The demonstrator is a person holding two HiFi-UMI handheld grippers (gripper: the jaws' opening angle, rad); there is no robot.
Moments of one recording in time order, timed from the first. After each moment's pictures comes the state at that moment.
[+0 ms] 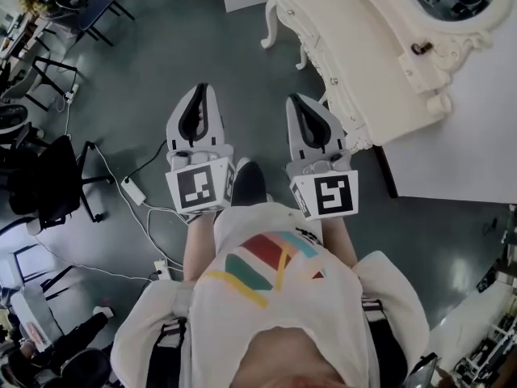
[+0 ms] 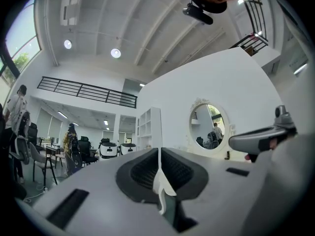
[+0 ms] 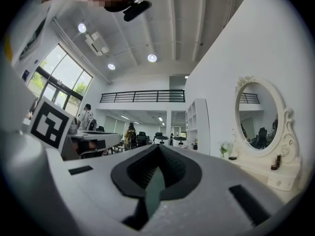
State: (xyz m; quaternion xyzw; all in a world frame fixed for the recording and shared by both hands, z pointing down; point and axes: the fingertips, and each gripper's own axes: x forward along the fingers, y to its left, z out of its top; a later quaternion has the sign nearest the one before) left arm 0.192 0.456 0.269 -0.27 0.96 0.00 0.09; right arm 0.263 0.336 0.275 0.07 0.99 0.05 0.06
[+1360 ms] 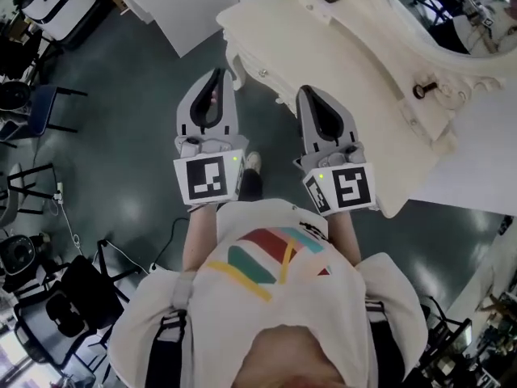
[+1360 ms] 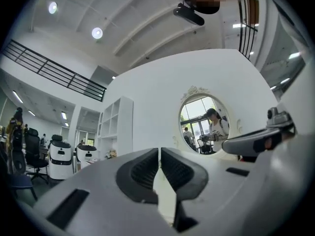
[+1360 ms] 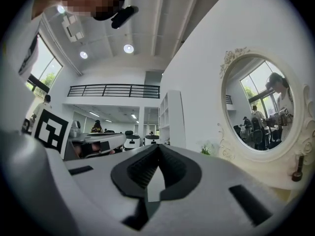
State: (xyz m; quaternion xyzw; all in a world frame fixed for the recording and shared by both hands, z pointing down) left arm -0.180 0.201 0.246 -0.46 0.88 -0.02 0.09; right arm -0.082 0.123 0.259 -0.09 0.99 0.02 0.05
